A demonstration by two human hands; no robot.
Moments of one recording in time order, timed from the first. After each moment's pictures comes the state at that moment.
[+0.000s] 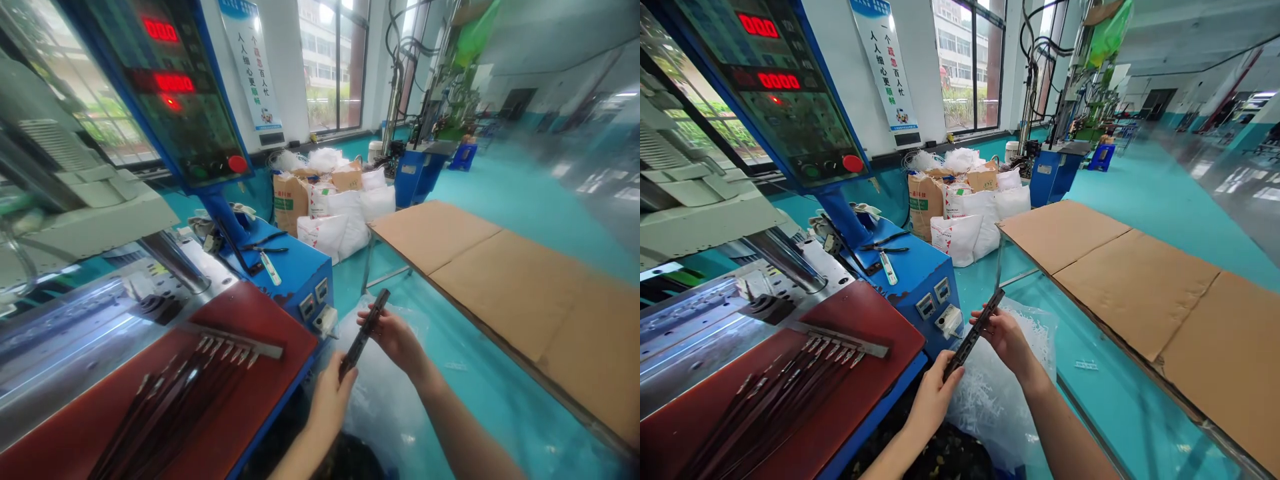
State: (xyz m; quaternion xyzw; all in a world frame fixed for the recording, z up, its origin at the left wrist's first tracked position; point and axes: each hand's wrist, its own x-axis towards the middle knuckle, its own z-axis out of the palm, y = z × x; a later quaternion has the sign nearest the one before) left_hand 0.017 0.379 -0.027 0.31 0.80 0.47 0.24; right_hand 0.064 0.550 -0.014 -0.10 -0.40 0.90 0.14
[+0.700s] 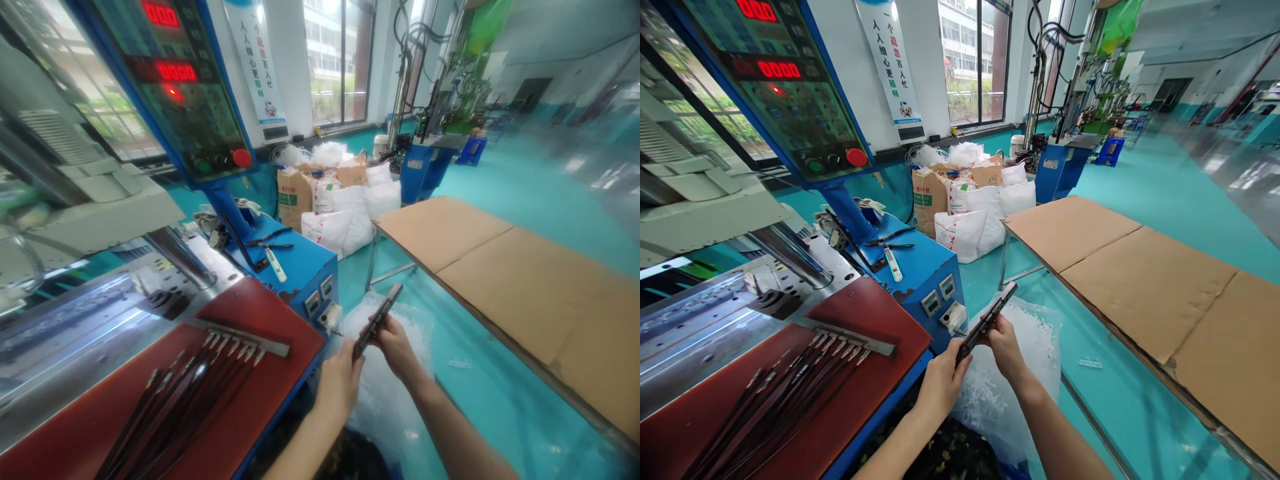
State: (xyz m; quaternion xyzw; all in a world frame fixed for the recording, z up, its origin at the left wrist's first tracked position) left_hand 0.006 0.390 -0.014 0.38 0.87 0.29 0.14; right_hand 0.050 0.529 -0.029 -0.21 -0.52 0.80 0.21
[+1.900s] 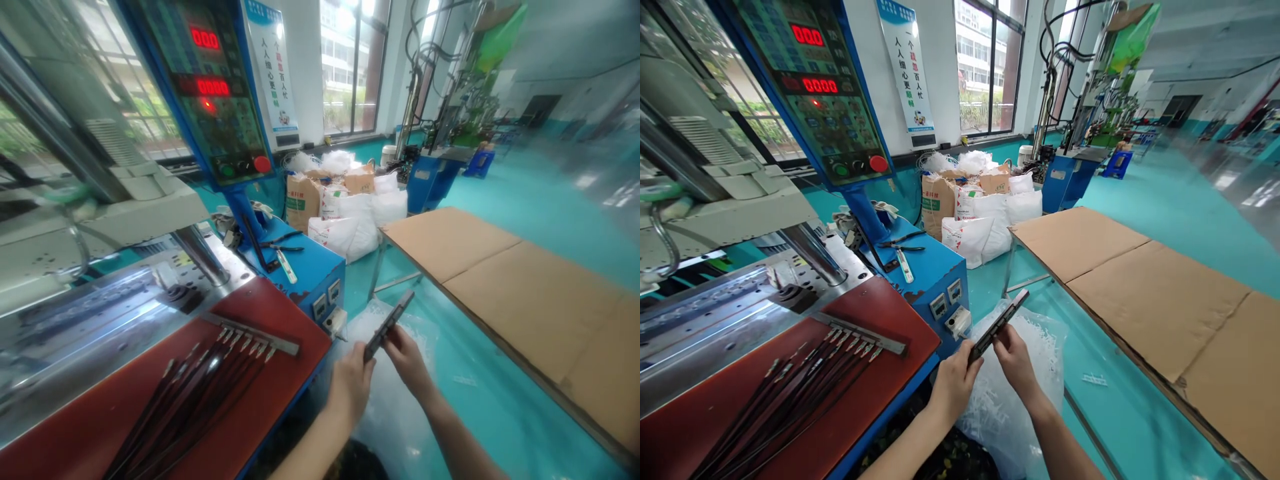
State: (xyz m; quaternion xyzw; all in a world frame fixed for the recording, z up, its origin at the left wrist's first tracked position) left_hand 0.013 0.397 -0.009 0.39 0.85 0.34 0.11; right_hand 0.069 0.526 -0.022 -0.20 -0.71 0.63 0.26
